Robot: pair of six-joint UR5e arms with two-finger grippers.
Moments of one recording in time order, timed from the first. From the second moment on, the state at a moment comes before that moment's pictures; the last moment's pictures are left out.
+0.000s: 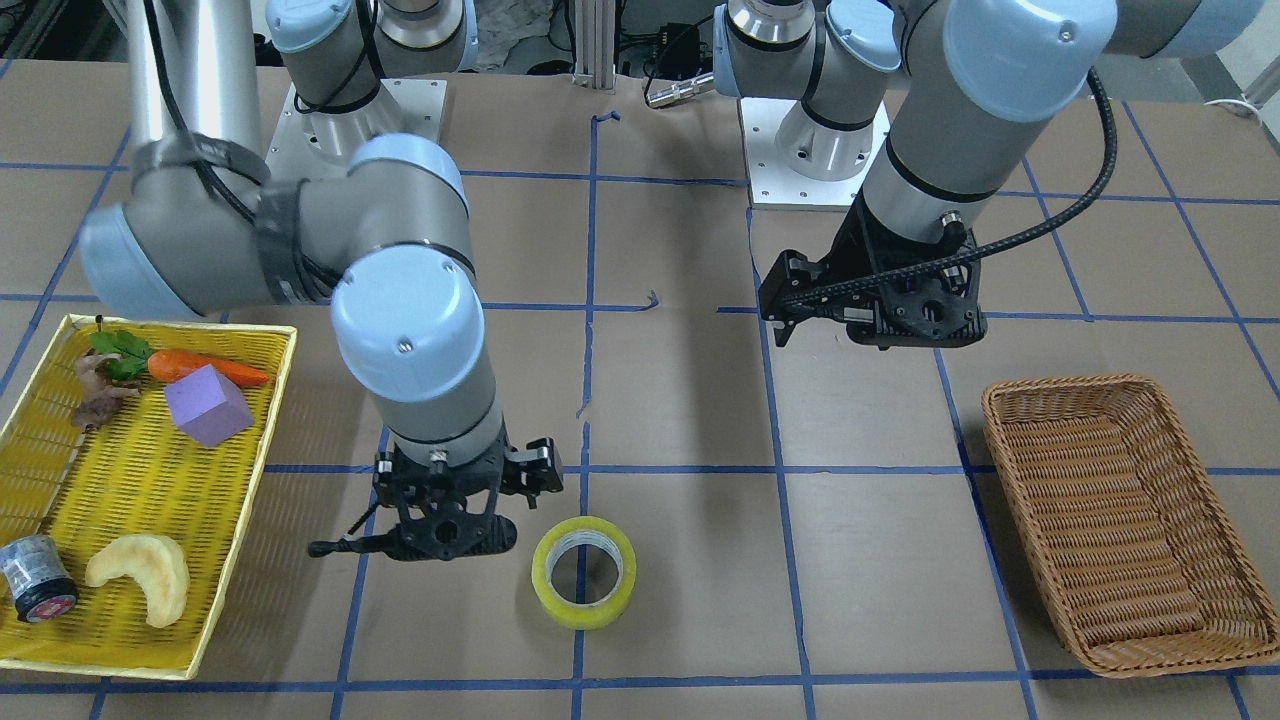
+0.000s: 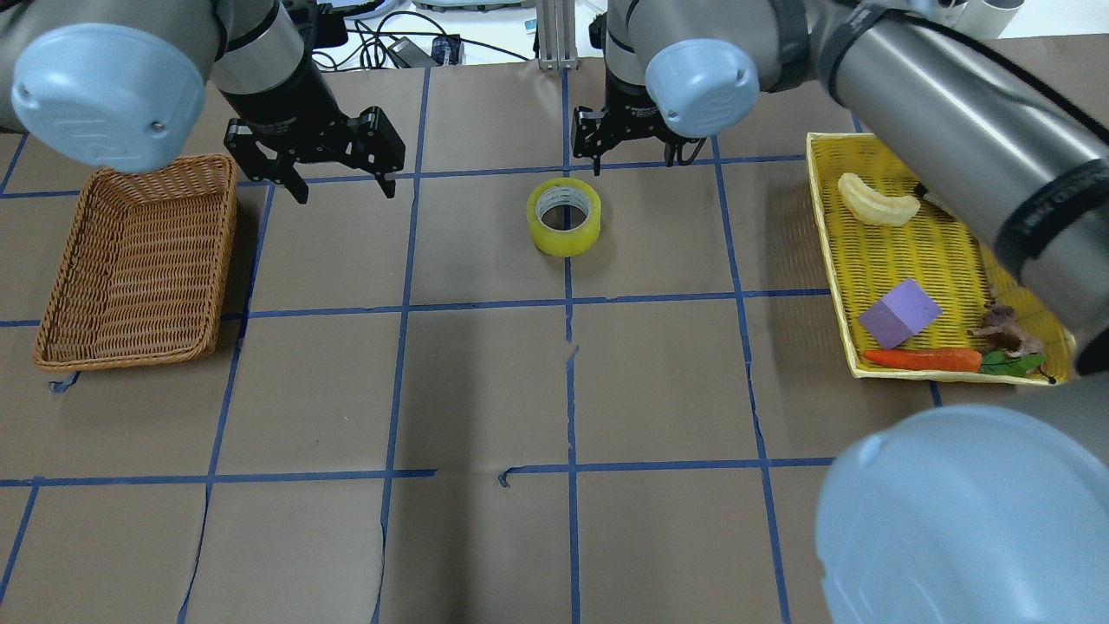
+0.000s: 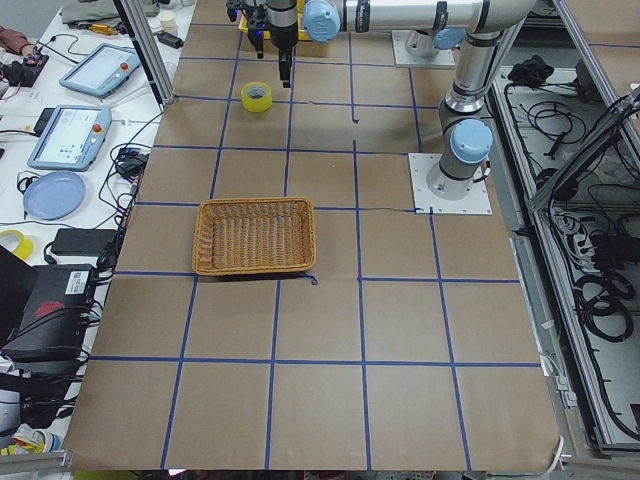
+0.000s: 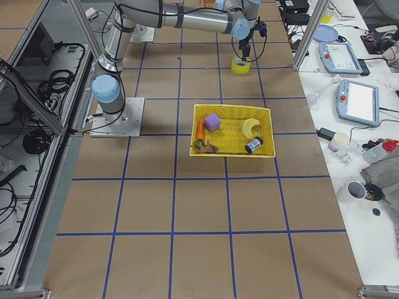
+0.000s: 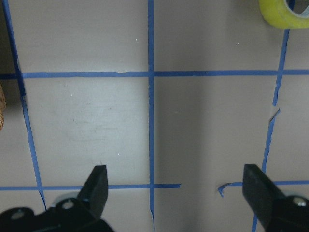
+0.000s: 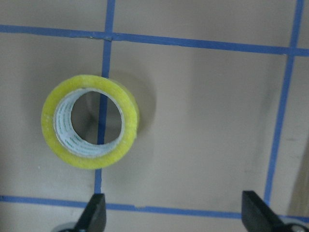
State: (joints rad) left arm -1.62 -1.72 -1.52 -1.43 1.53 -0.04; right arm 1.77 -1.09 1.30 -1.81 -1.58 0.12
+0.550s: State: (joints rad) left arm -1.76 -1.87 -1.52 -1.13 1.47 -0.10; right arm 1.61 -1.46 1.53 -1.66 -1.58 -0.01
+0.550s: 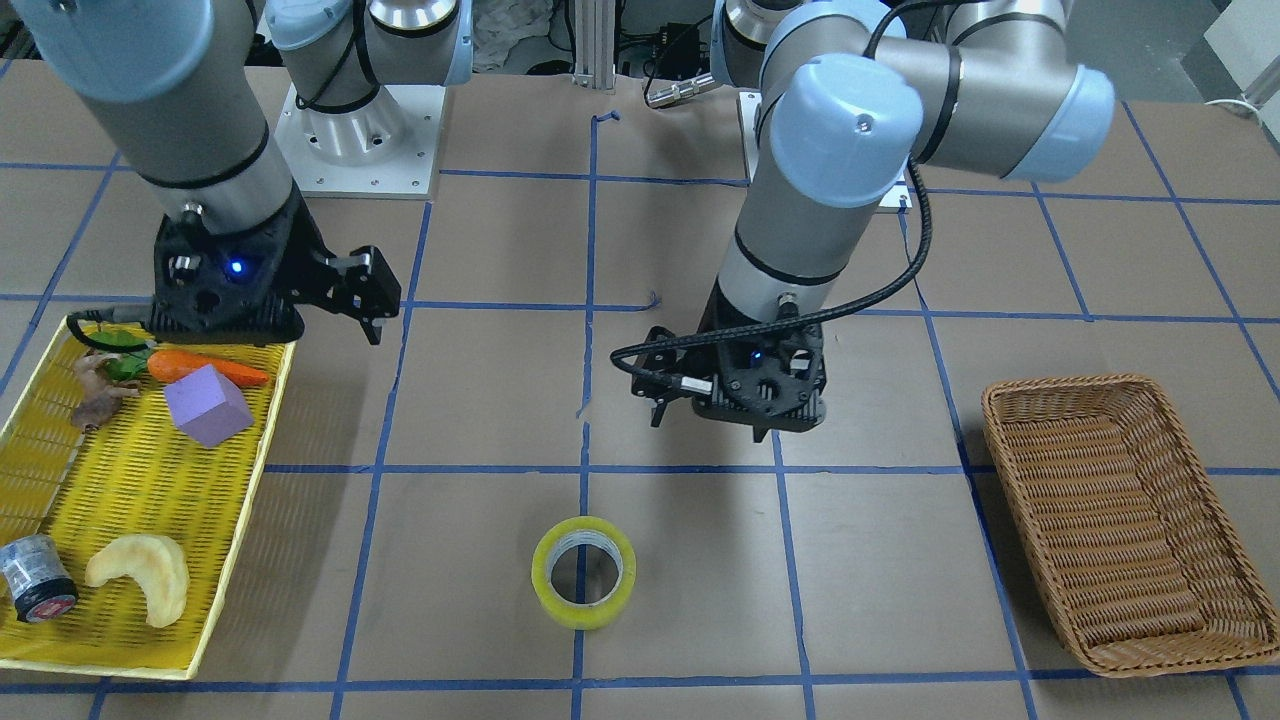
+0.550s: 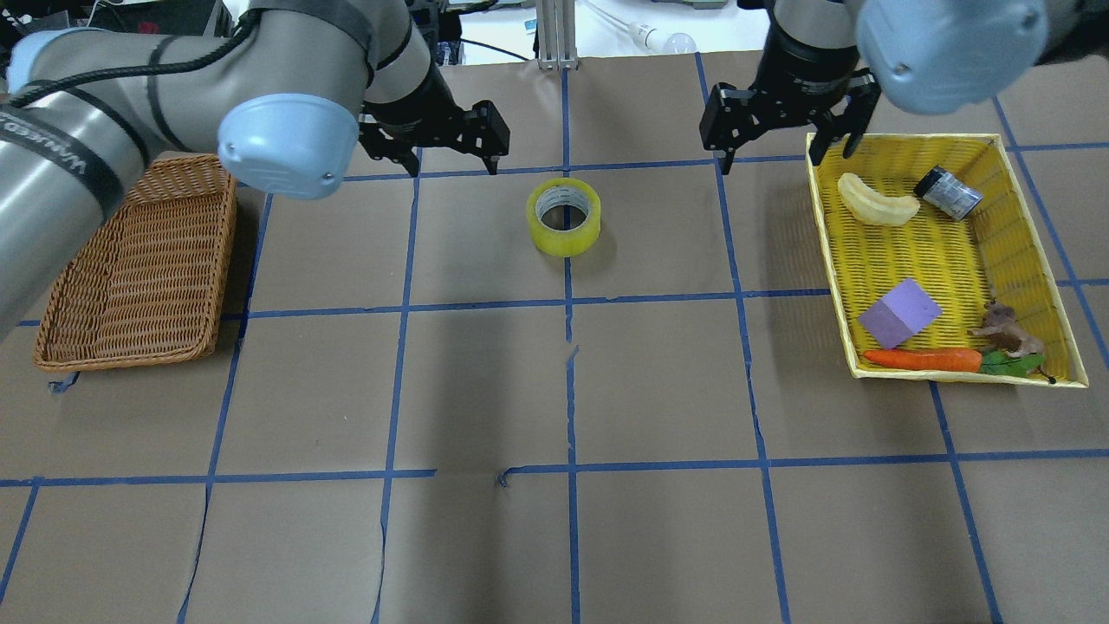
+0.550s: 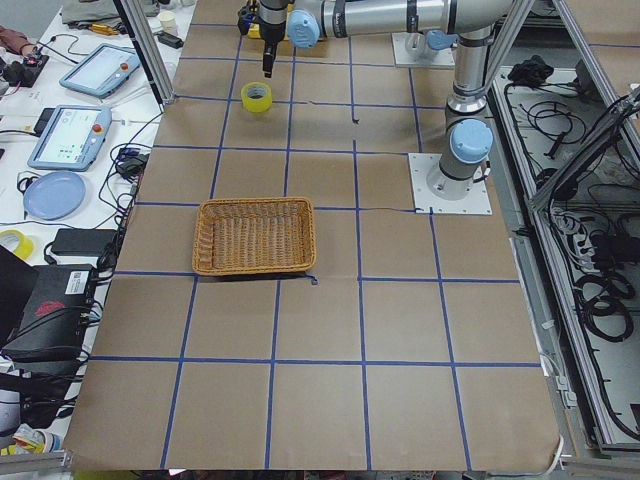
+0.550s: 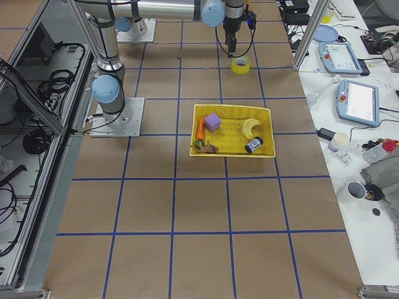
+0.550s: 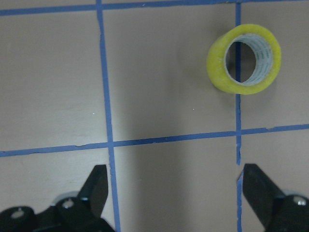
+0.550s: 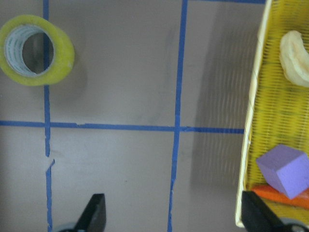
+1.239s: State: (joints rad) left arm -1.78 -2.12 -1.50 -0.87 1.43 -0.12; right arm 1.59 -1.57 1.61 -1.68 -1.58 -0.01
